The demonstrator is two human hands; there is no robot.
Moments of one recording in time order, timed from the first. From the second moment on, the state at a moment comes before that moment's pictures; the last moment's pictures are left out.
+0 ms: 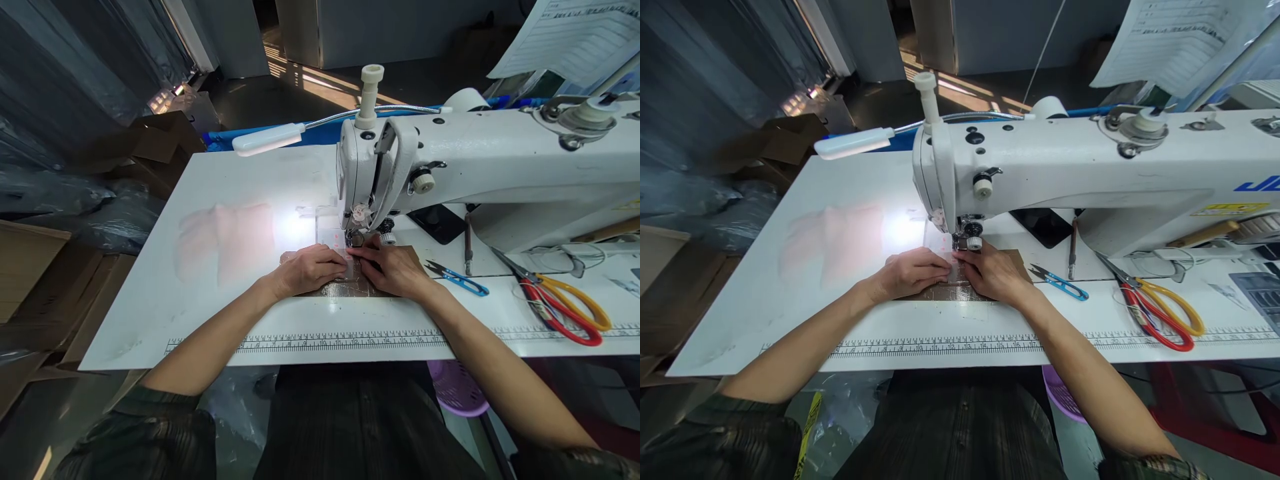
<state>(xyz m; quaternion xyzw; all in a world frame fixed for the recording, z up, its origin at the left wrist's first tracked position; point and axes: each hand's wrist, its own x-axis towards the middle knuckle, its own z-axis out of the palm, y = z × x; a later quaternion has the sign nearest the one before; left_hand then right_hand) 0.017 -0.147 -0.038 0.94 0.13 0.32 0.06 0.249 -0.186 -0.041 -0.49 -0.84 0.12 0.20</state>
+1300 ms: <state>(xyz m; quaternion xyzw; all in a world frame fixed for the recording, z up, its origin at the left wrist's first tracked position) 0.018 -0.141 -0.026 0.96 0.14 0.21 0.06 0.241 -0.189 -0.034 -0.53 -0.84 0.05 0.09</state>
